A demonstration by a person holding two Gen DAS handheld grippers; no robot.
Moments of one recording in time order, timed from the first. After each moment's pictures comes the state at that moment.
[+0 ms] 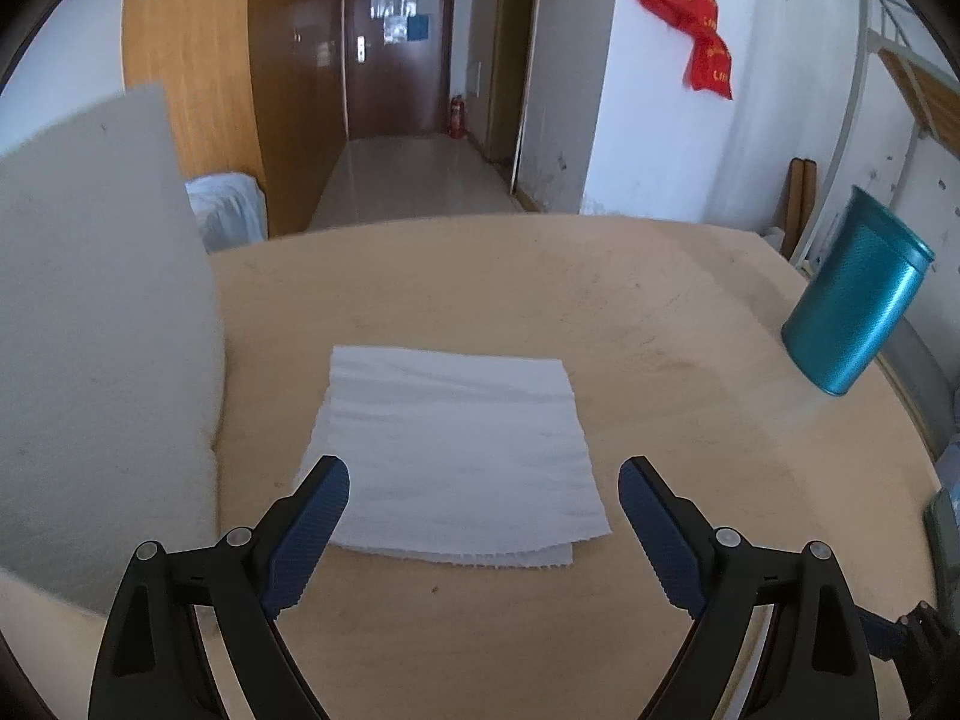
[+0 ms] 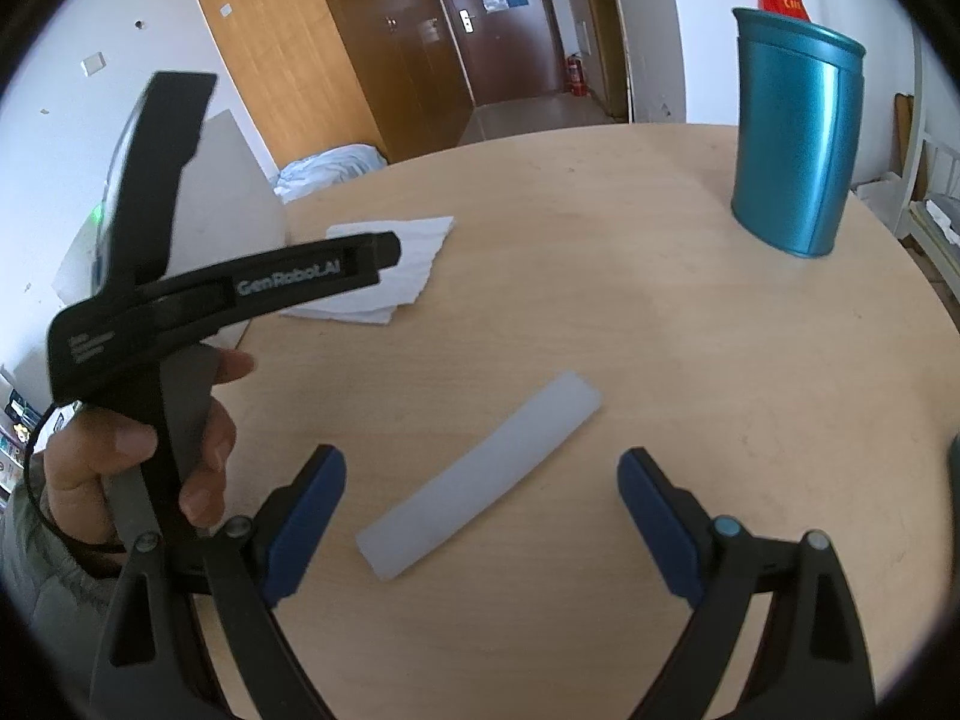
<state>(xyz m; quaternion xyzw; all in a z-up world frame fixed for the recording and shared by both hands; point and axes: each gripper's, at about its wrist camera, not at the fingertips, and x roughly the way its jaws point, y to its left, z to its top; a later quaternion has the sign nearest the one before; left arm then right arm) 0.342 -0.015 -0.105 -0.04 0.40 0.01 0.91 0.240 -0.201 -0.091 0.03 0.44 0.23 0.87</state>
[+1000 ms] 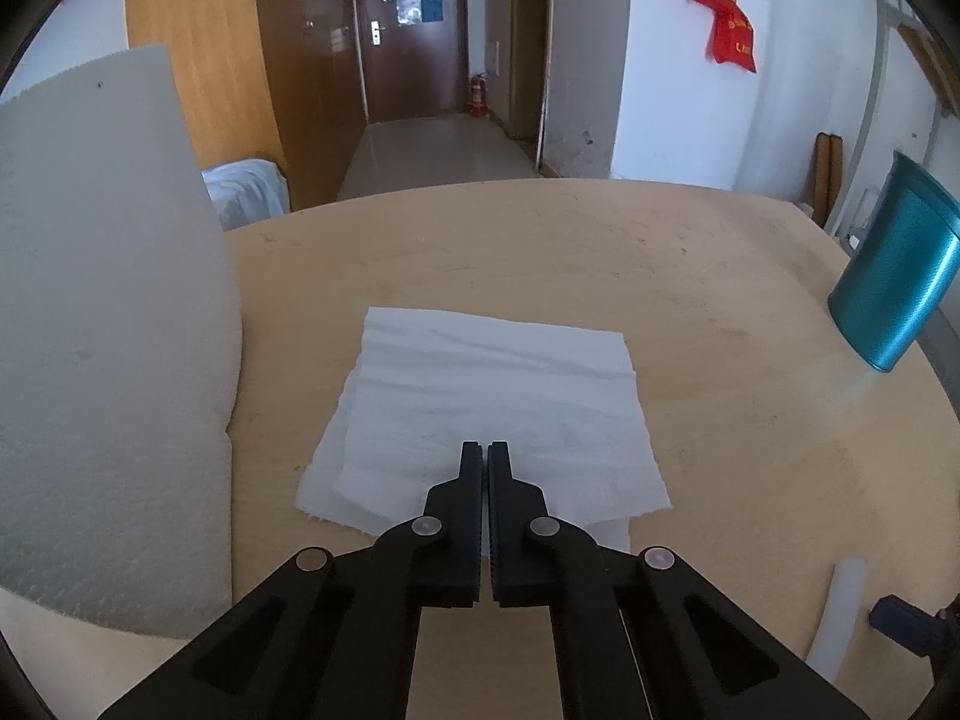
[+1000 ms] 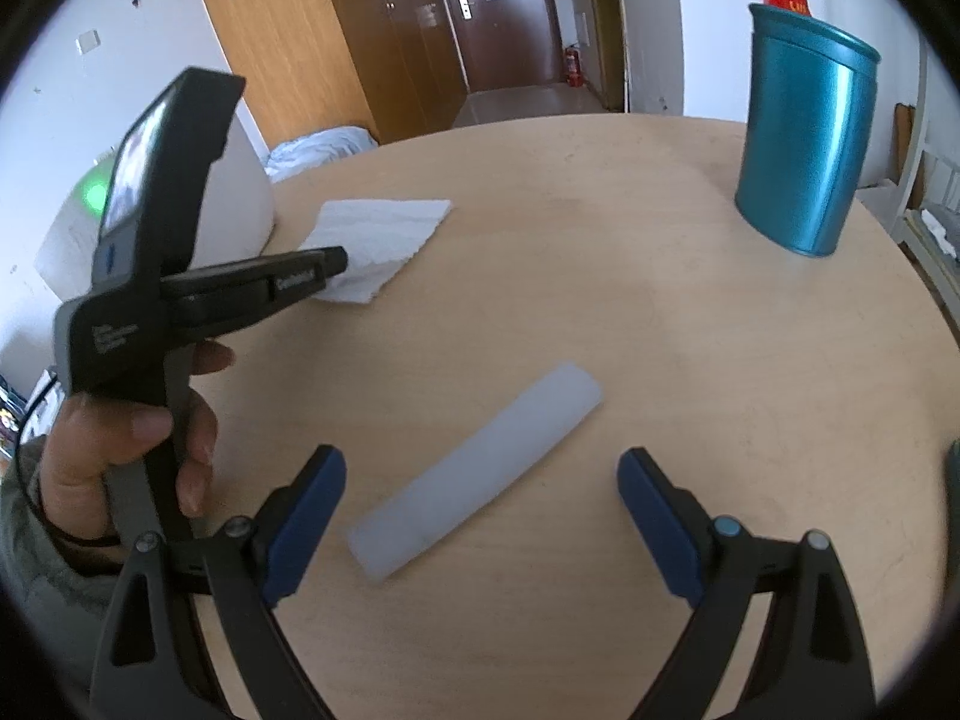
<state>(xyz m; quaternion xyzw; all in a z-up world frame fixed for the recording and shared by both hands) 0.351 -0.011 -0.120 -0.02 0.42 0.04 0.91 0.247 -0.184 -0.096 -0.01 0.45 0.20 0.87</state>
